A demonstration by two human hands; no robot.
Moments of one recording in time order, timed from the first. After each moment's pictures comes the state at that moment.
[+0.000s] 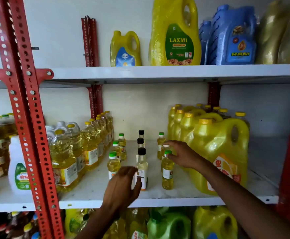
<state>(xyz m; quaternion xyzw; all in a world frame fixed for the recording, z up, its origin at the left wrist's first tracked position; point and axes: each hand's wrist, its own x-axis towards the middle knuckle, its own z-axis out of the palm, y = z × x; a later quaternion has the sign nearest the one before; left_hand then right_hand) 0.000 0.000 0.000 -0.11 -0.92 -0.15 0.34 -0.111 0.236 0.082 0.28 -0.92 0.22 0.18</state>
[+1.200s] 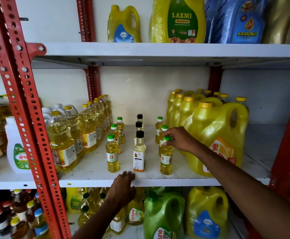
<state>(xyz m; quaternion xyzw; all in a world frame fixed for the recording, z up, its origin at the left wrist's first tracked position) -0.022 -0.005 -0.080 -0.04 -0.98 -0.16 0.12 -0.111 0.233 0.080 0.25 -0.93 0.24 0.13</state>
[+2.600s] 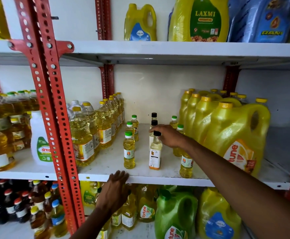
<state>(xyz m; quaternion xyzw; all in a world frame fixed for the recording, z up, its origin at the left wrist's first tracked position) 0.017 -0.085 -0.102 -0.05 -0.97 -0.13 0.20 -0.112 0.134 0.084 0.33 -0.92 0.18 0.09</state>
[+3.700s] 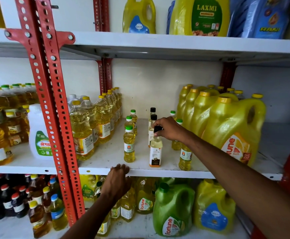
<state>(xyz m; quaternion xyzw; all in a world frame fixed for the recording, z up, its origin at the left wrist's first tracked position) 0.022 -0.073 -0.074 -0.03 -0.96 -0.16 0.20 -0.094 0.130 0.091 0.27 -0.93 0.23 0.10</state>
